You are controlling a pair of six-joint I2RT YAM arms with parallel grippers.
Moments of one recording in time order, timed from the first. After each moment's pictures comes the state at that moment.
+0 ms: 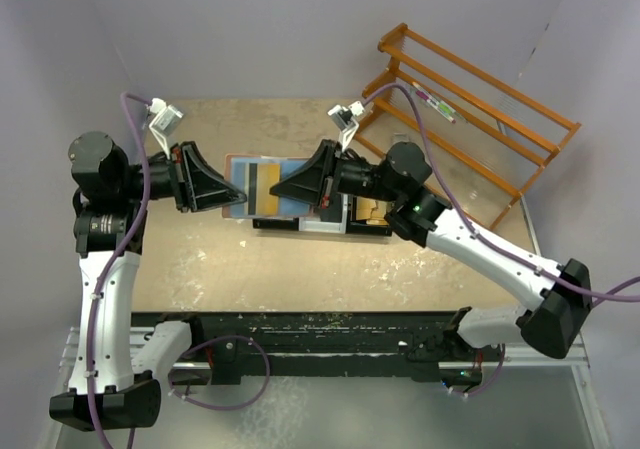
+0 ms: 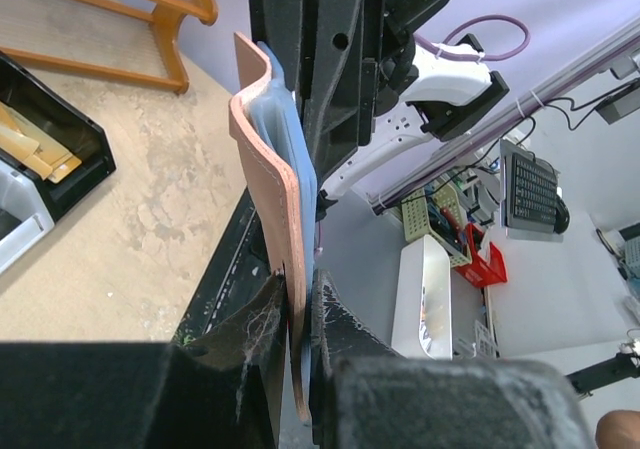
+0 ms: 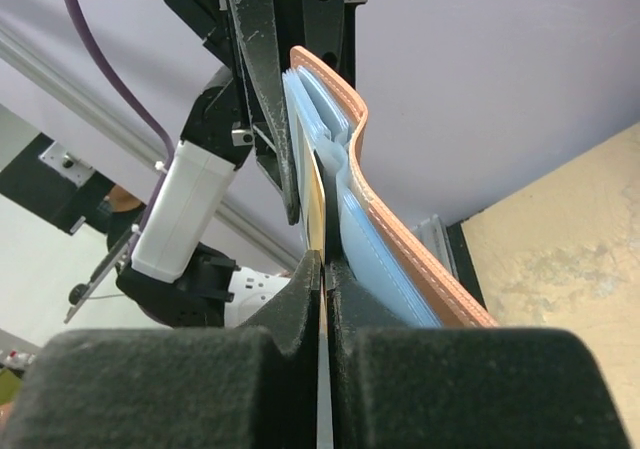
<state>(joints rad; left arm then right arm) 0.07 0.92 1.21 -0.22 1.45 -0.78 0.83 1.34 1.17 0.44 -0.60 0.91</state>
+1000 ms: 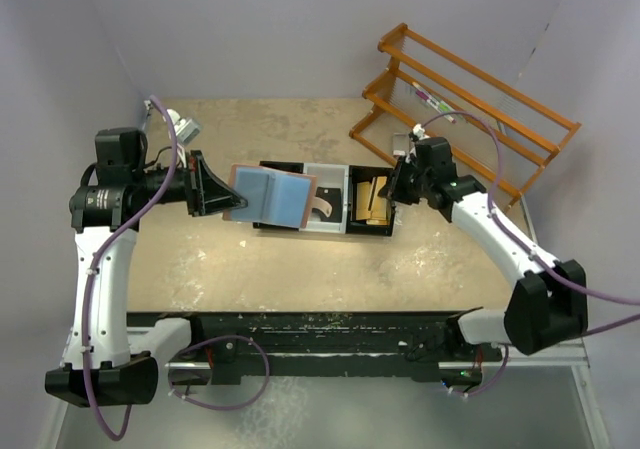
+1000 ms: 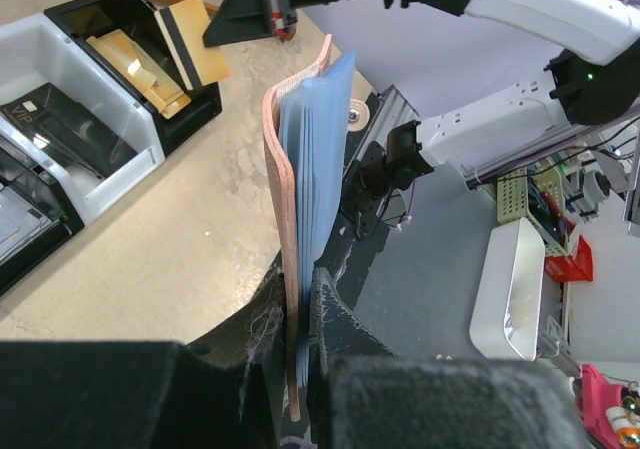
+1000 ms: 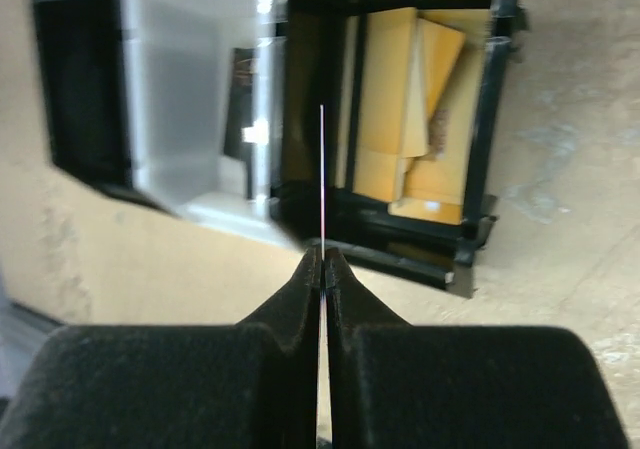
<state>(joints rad) 0.05 1.05 1.37 -1.00 1.24 0.02 0.33 1.32 1.02 -0.43 -0.18 0.56</state>
